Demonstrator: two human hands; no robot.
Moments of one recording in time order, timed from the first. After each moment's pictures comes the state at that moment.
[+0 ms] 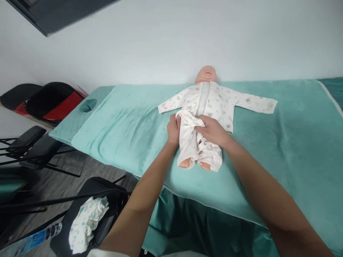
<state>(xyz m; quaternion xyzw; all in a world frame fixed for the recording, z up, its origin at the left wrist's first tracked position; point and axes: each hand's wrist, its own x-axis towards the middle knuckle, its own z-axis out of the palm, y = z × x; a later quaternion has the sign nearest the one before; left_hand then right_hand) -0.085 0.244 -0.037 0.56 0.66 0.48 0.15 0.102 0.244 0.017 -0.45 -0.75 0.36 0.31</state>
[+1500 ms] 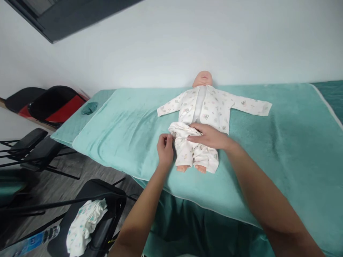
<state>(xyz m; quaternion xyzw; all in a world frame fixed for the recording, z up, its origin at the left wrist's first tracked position) -0.090 0.169 -0.041 0.45 0.64 0.58 0.23 0.115 0.235 0.027 -0.31 -0.79 0.46 0.26</state>
